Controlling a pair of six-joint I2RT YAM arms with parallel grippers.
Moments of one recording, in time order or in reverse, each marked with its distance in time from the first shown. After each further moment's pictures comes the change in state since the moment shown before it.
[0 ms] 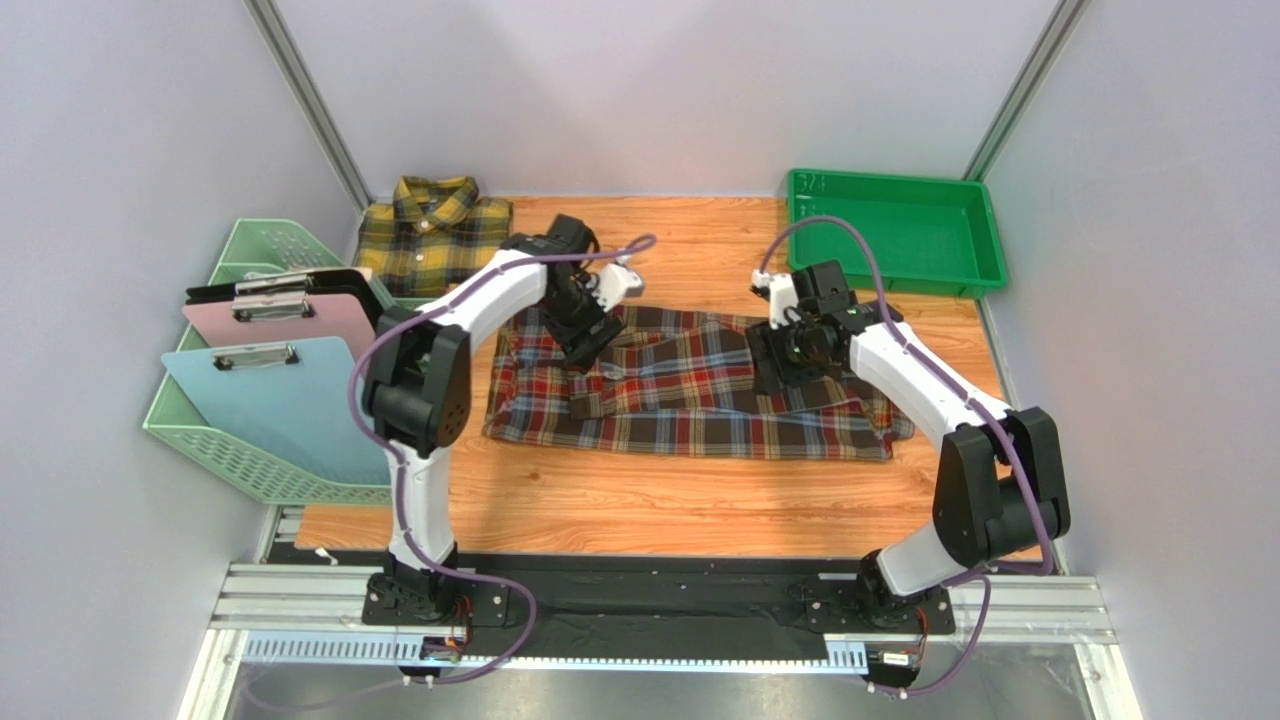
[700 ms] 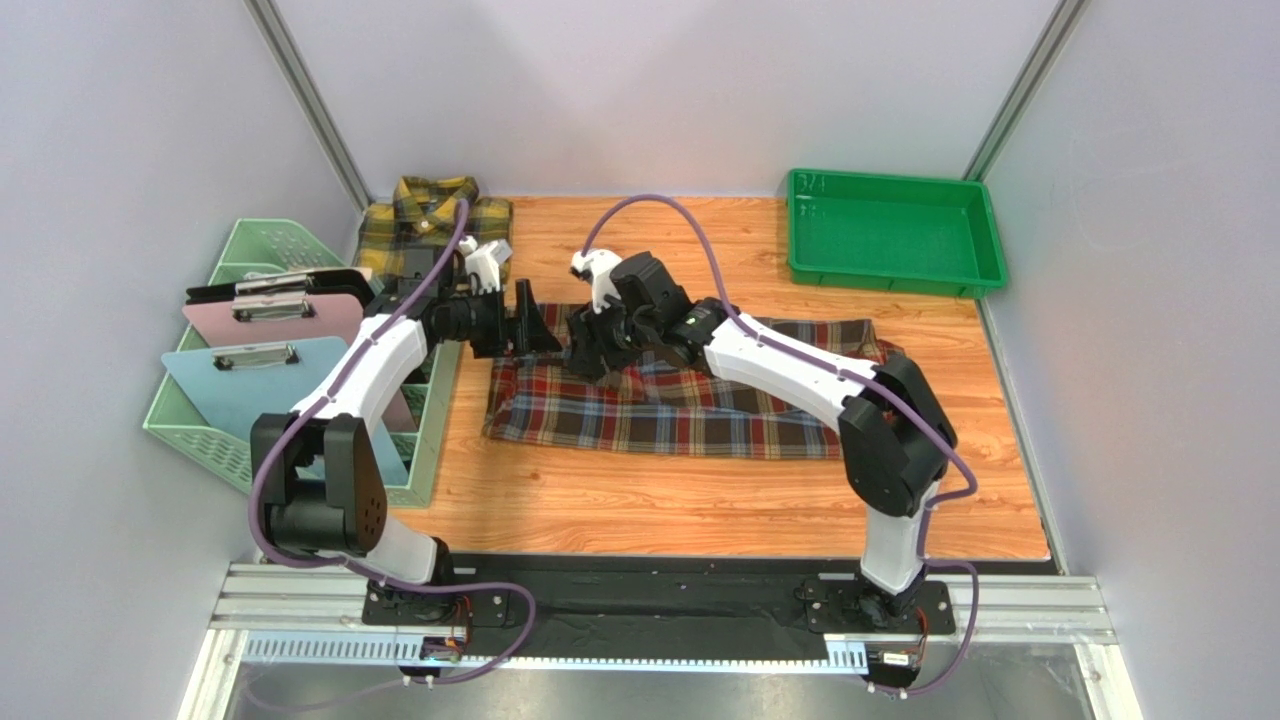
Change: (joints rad) left arm 0.330 -0.498 -0.543 0.382 0.423 -0.729; right arm 0.482 0.323 0.363 0.390 0.033 0.283
